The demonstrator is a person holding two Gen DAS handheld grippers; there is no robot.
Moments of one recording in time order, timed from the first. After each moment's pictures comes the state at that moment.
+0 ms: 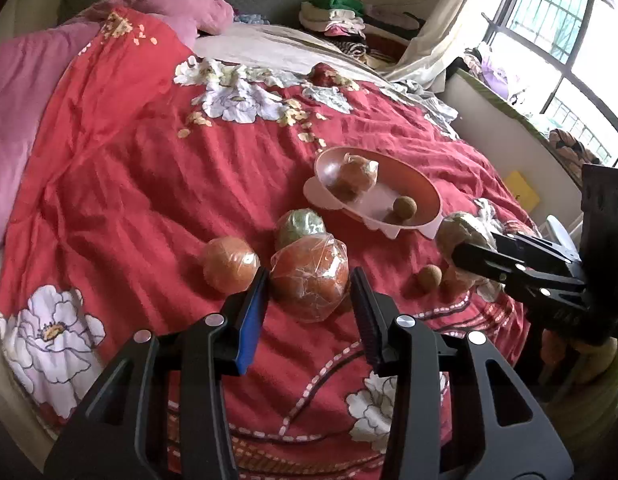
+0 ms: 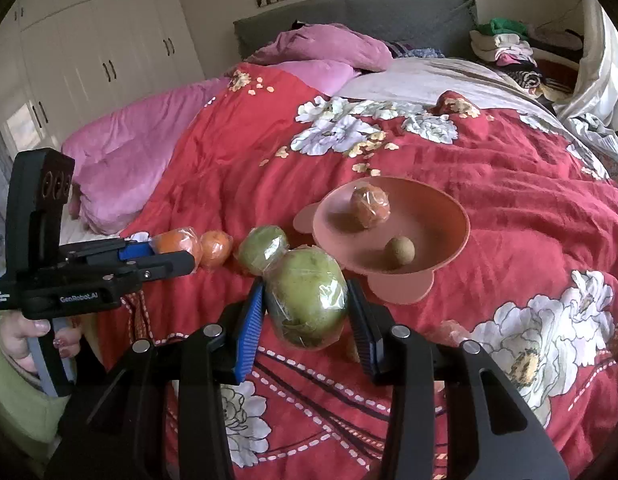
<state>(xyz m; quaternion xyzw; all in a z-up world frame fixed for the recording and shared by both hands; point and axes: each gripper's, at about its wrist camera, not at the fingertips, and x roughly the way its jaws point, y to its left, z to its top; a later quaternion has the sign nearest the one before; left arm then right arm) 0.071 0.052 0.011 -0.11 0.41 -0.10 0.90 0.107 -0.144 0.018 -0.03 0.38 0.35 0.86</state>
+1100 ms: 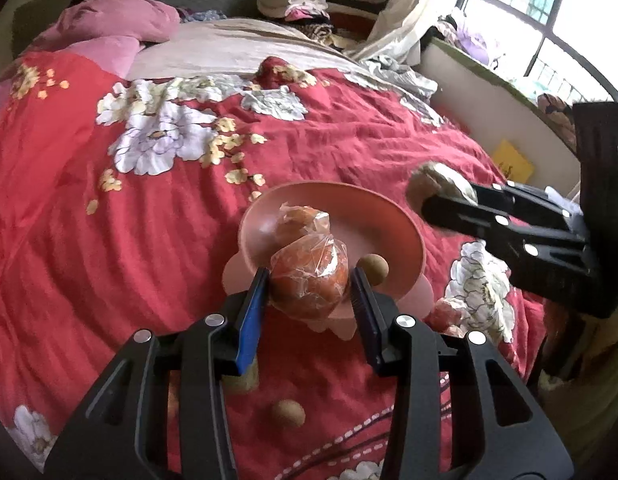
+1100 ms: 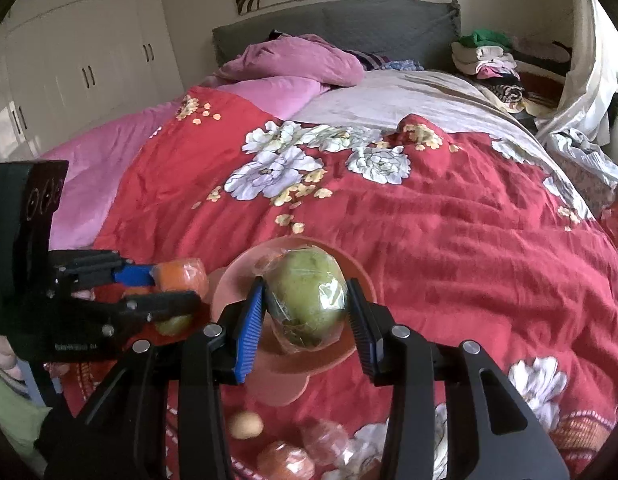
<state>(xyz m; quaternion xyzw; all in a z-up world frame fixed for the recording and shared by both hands) 0.170 -0.013 0.017 -0.04 0.43 -0.14 0.89 0.202 -0.172 0.035 -0.05 0.36 0.31 0.88</state>
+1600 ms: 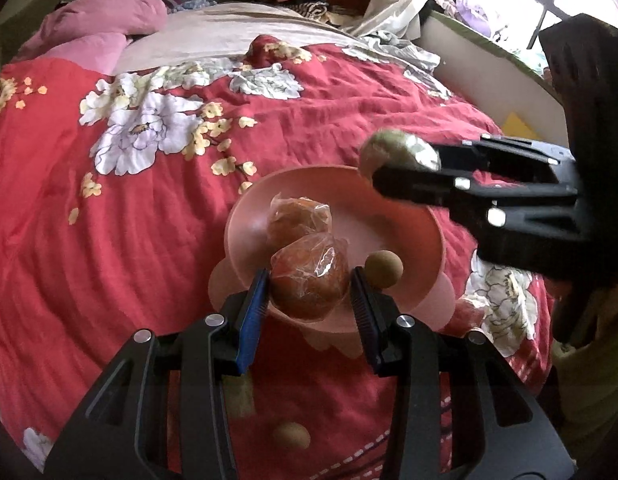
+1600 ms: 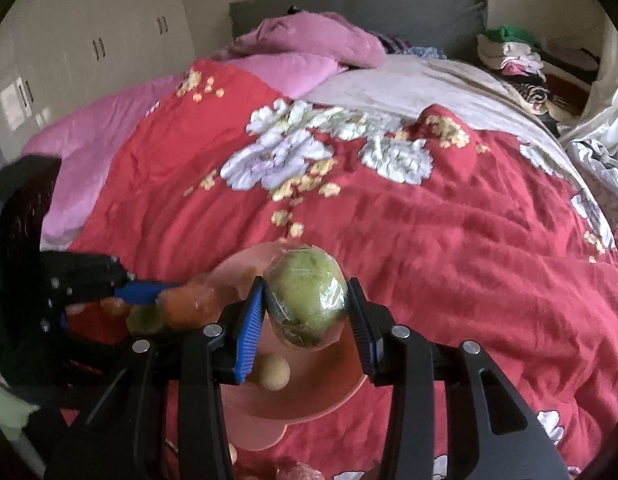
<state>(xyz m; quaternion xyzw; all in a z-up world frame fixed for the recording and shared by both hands) 0.191 -0.028 0.000 -0.01 0.46 -0.14 0.88 0.242 -0.149 0.018 -0.09 0.39 0.34 0.85</state>
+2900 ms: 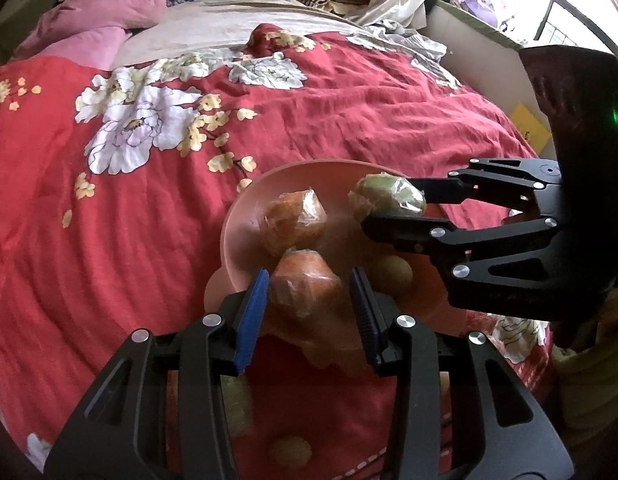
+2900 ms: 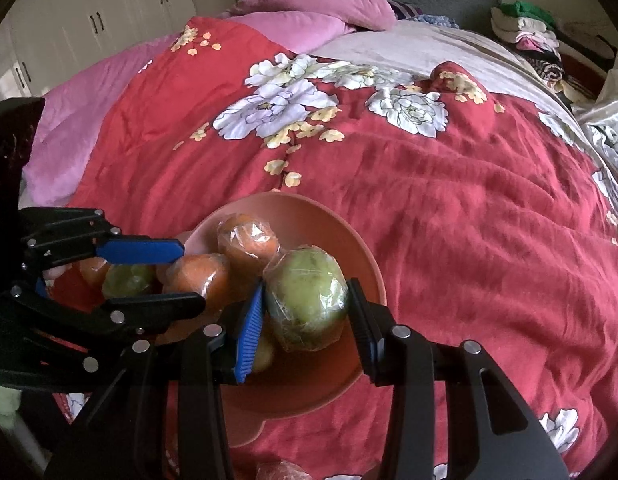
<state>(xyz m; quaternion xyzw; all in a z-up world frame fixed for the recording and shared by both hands) 0.203 -0.035 -0.006 0.00 0.48 -0.13 0.87 0.253 -0.145 -0.015 -0.11 0.44 0.35 0.82</state>
